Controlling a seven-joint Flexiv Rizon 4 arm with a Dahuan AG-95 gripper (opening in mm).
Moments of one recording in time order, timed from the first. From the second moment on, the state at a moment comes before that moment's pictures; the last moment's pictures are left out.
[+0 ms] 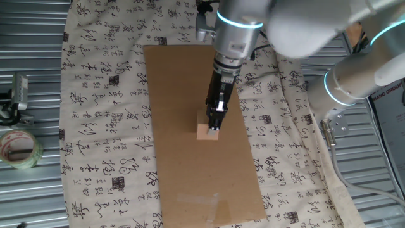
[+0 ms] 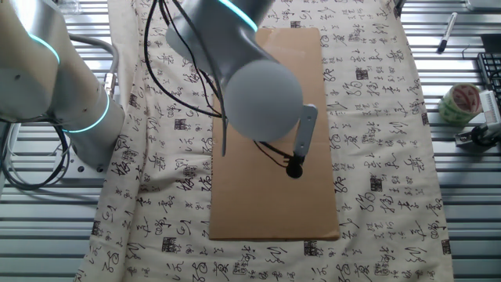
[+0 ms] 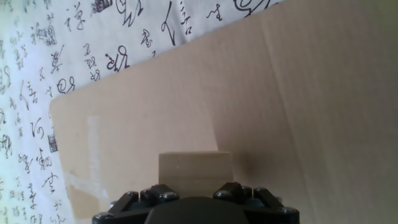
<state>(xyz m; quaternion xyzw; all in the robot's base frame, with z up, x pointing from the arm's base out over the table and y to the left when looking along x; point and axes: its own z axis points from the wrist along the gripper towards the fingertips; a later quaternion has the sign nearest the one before) 0.395 0.060 0.064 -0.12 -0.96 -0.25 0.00</state>
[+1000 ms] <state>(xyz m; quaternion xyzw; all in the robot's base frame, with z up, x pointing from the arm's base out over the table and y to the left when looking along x) 0.377 0.061 0.059 -0.04 -1.00 -0.06 -0.03</state>
